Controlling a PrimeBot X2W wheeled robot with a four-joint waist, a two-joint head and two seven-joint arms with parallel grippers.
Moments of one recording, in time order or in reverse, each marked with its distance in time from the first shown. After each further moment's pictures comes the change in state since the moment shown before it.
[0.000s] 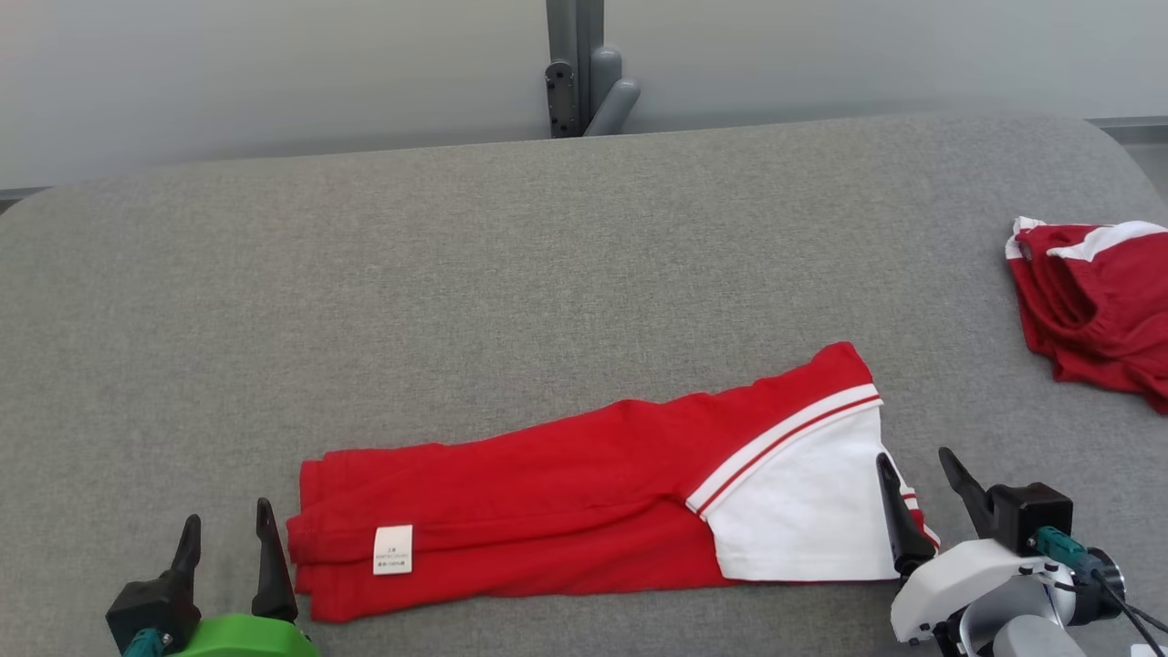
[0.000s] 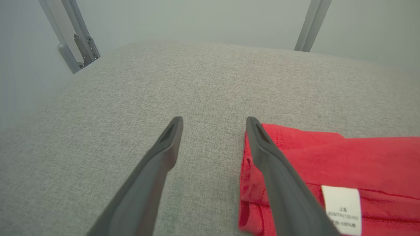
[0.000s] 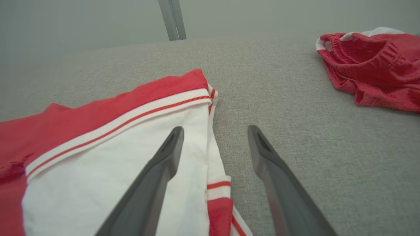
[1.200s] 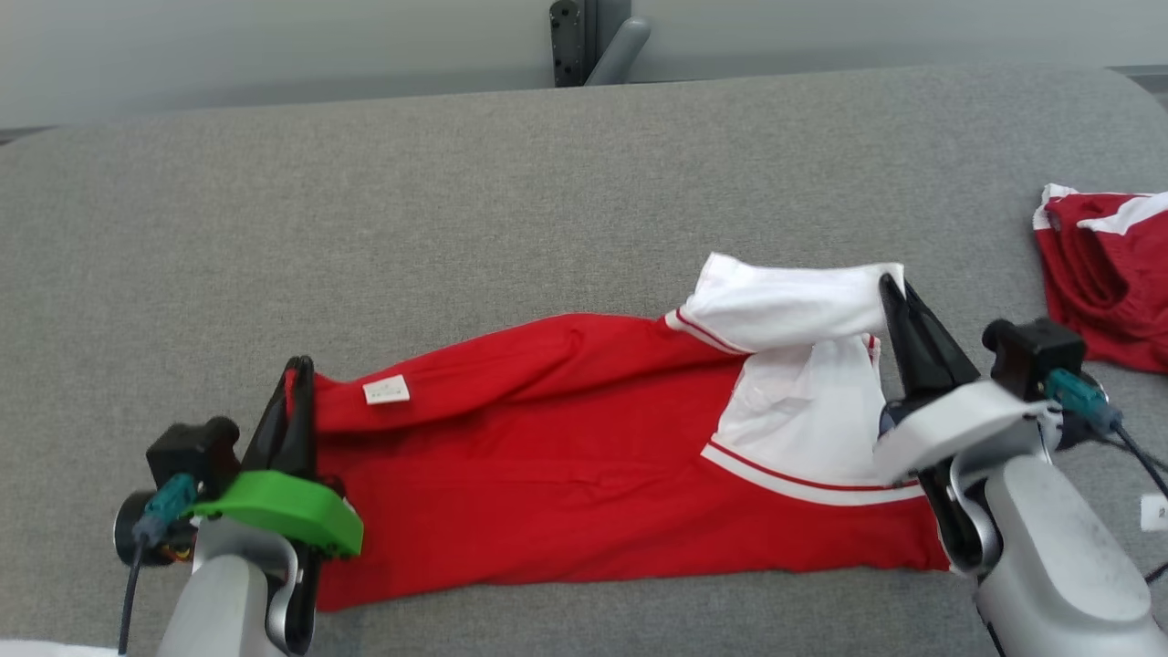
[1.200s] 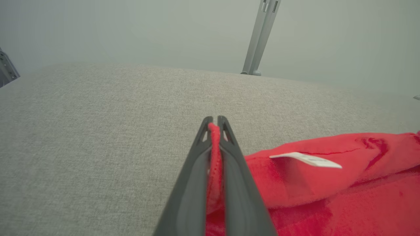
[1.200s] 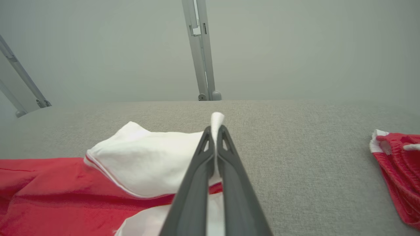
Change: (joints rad) left arm -0.300 0.062 -0.226 0.146 -0.154 -0.078 0.000; right arm -0.301 -0.090 0.152 0.018 0.134 0.000 0.000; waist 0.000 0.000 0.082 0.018
